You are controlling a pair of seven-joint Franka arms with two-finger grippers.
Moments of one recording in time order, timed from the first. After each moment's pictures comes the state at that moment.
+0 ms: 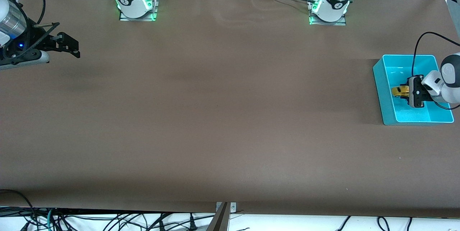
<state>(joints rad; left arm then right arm) 0.72 0.58 -0.28 -1.79 0.28 1.99 1.78 -0.09 -0.06 0.13 -1.75 -0.01 1.65 -0.16</state>
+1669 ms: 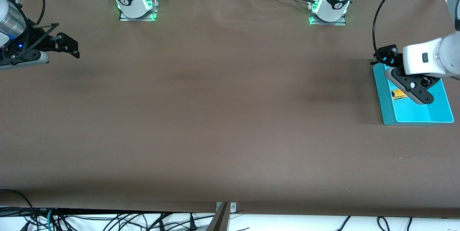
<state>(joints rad) 0.69 0.36 -0.96 -1.35 0.18 1.34 0.41 -0.09 -0.05 0.12 -1.75 -0.01 1.65 -0.16</state>
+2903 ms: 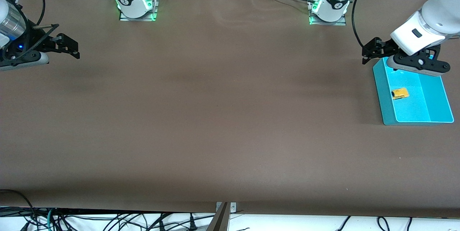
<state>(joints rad) -0.03 -0.04 -0.10 -1.72 -0.01 1.66 0.05 -0.09 -0.05 0.12 -1.75 -0.01 1.65 -0.16</state>
